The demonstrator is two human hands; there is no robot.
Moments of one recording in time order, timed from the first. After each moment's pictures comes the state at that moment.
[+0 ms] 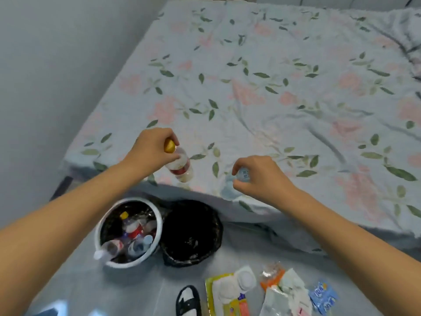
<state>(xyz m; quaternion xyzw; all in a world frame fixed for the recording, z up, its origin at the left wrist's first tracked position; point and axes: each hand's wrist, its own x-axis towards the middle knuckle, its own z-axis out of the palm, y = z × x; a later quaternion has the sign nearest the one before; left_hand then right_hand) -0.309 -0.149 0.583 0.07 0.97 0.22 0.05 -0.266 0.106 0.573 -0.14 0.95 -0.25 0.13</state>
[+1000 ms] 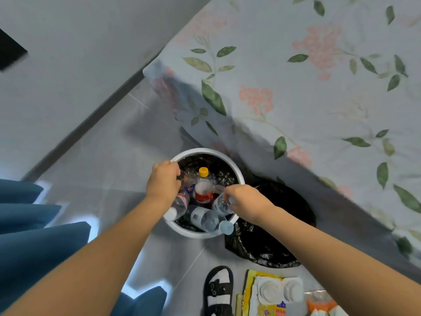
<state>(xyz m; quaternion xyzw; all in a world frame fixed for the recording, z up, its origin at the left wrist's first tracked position) -0.185 -0.453 0.253 -0.27 0.92 0.23 0.14 -0.254 -0.246 0.271 -0.33 0.85 -0.08 0.41</state>
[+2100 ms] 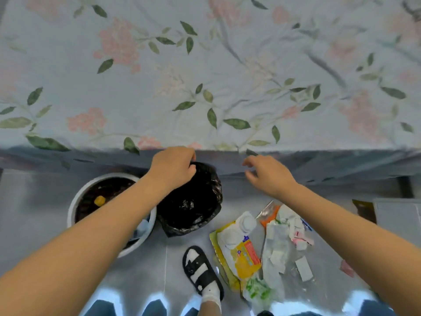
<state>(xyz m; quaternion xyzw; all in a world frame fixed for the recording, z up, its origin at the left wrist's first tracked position) -0.286 -0.162 0.392 0.23 0.94 0.12 0.23 -0.213 0.080 0.381 0.02 0.96 -0.14 0.22</state>
